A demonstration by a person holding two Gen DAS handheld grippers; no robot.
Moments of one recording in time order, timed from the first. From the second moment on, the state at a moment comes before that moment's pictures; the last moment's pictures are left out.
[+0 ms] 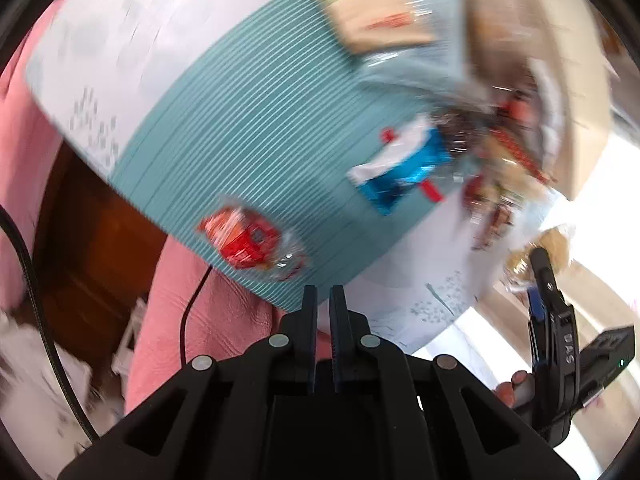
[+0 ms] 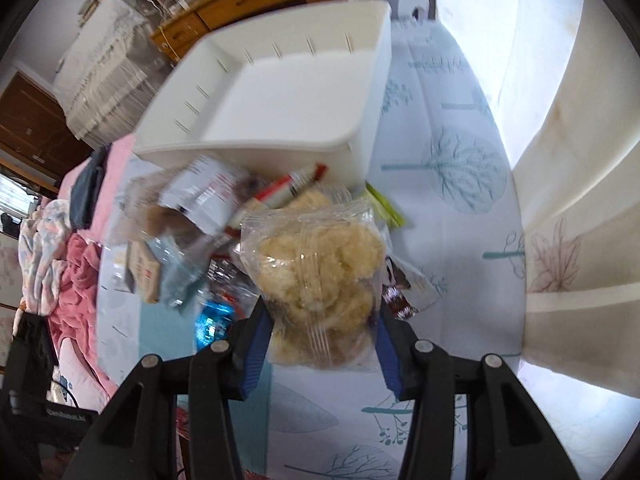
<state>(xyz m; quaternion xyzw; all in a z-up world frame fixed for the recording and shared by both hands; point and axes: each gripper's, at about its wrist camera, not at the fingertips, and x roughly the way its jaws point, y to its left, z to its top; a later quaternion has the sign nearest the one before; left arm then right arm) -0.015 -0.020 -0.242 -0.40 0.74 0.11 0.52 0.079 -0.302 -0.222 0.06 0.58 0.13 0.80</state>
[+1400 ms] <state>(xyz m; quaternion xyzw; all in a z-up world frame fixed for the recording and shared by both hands) -0.053 0.004 -0.339 -0.47 0.74 0.19 0.45 0.068 -0.289 -0.180 0.02 0.52 0.15 0.84</state>
